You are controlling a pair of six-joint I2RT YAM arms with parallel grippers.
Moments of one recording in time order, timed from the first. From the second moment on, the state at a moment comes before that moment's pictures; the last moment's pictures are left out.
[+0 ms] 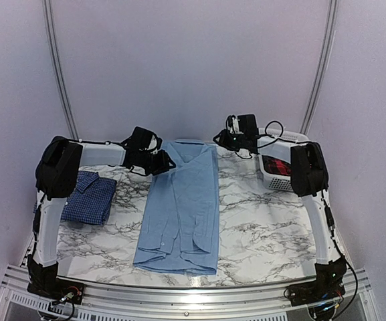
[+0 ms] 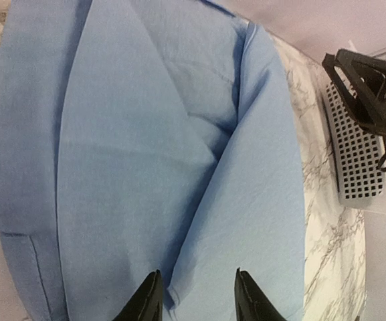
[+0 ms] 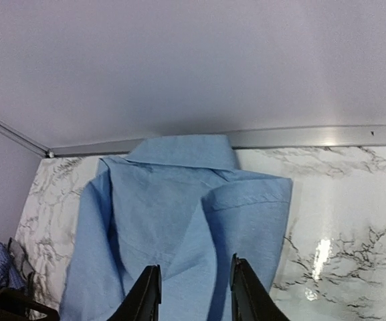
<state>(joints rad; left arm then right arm) -0.49 2.26 1.65 -0.12 0.33 -0.63 0.34 2.52 2.10 -0.06 -0.32 0.53</state>
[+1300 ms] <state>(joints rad) -0.36 2.50 1.87 0.02 0.32 -0.72 0.39 2.78 2.28 0.19 -0.59 0.71</state>
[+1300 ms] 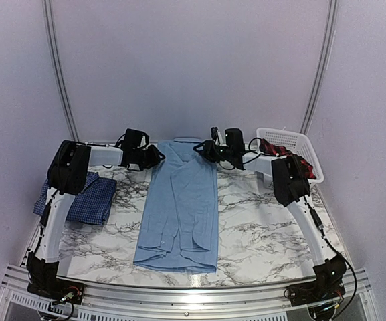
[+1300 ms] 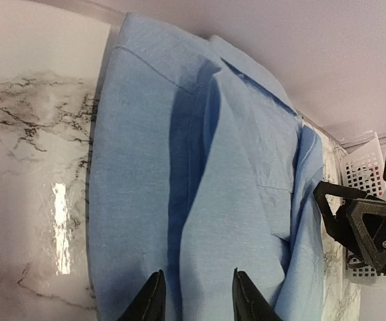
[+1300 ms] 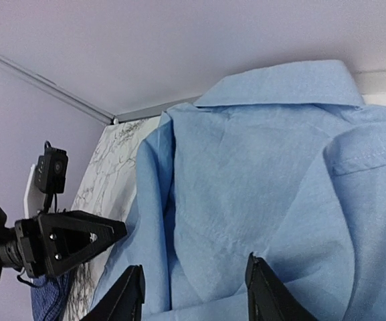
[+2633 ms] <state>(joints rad) -0.85 1.23 0.48 -0.08 0.10 -0.87 1.17 1.46 0.43 0.37 -0.16 0.96</state>
